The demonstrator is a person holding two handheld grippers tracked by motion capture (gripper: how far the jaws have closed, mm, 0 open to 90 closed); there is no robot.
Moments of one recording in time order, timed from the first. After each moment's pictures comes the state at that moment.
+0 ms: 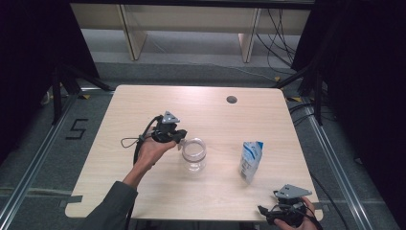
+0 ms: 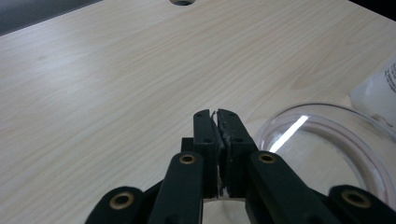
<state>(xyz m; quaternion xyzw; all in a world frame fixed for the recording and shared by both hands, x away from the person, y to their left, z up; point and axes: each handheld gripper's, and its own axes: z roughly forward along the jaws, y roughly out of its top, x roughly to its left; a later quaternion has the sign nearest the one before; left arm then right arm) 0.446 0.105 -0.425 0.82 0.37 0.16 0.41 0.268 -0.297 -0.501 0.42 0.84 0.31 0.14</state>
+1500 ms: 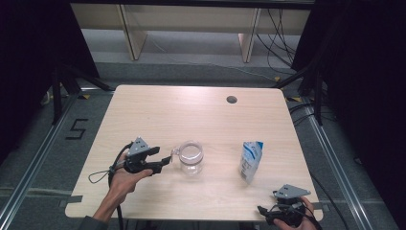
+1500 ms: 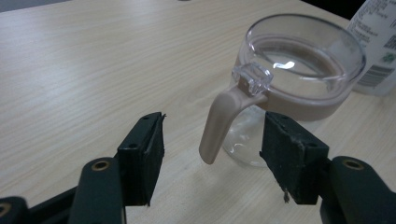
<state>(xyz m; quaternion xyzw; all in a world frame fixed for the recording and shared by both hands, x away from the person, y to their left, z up) 0.375 0.167 -0.468 0.78 0.38 0.16 0.47 0.268 -0.295 -0.500 0.42 0.84 0.30 0.14</state>
